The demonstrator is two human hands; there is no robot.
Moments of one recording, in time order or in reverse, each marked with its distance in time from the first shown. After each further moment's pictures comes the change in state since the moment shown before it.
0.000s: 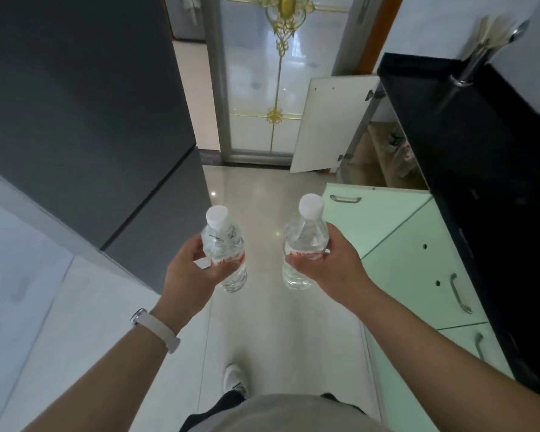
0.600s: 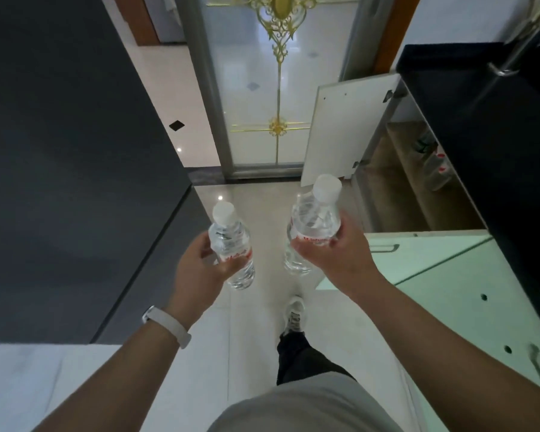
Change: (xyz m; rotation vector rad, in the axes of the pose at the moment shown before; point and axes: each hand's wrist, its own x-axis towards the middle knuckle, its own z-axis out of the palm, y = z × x) left_hand 0.245 0.035 0.022 0.034 -0.038 -0.031; right_hand 0.234 -0.048 0.010 0.080 0.089 -0.040
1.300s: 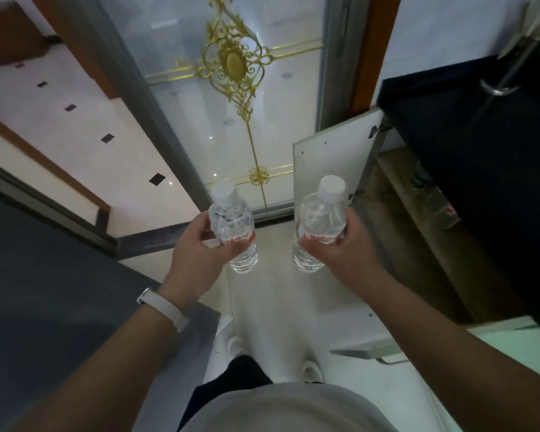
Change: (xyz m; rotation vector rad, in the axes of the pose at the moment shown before) left_hand 0.284 0.157 0.082 0.067 -0.162 0.154; right_hand 0.271 -0.030 -0.077 0.115 0.160 -0.005
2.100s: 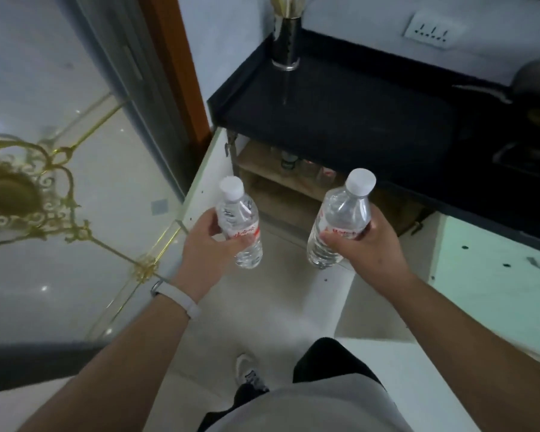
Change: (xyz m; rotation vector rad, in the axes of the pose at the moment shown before) left_hand 0.316 0.039 0.124 0.112 -0.870 0.244; right_hand 0.103 -0.028 0.007 -0.063 0.919 0.369
